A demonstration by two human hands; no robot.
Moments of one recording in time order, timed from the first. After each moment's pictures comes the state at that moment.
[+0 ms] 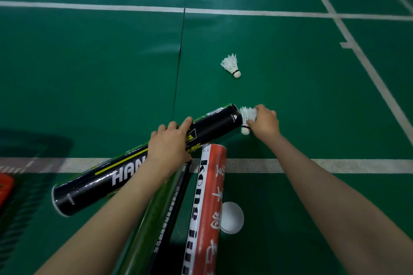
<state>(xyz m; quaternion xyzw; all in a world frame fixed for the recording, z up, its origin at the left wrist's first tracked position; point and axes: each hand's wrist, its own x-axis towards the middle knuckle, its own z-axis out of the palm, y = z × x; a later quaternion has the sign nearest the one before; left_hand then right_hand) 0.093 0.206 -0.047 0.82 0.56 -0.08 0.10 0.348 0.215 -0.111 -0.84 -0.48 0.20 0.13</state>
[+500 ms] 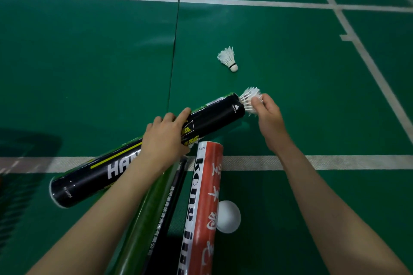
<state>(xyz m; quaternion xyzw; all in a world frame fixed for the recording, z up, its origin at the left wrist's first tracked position) 0.095 0.218 -0.049 0.83 0.54 -0.04 0.12 0.326 0.186 -0.069 -0.68 -0.40 0.37 0.49</state>
